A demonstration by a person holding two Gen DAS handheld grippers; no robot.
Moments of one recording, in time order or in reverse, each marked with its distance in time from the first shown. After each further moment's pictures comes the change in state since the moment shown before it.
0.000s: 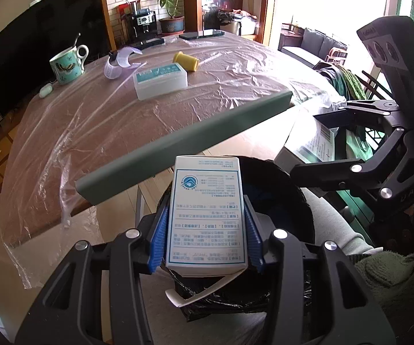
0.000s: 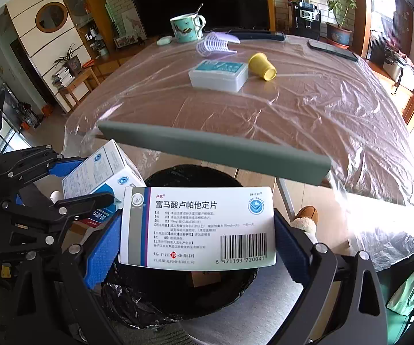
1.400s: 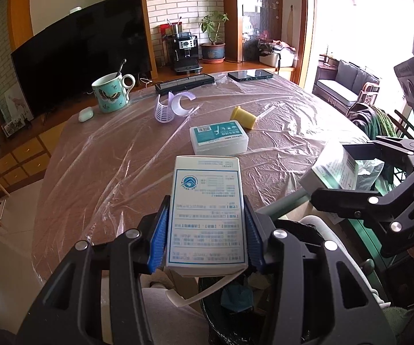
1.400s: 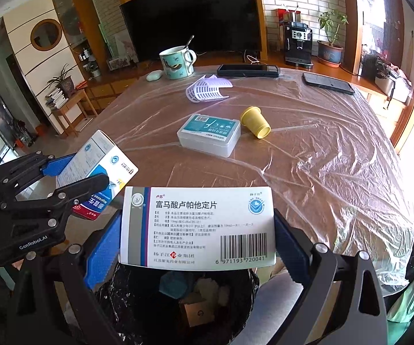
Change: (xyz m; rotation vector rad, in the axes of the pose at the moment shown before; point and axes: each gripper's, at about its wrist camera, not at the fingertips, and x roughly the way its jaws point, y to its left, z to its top) left arm -0.013 0.043 0.060 -0.113 -0.138 0.156; right arm -0.005 -0.007 0.067 0.019 -0.117 -0.030
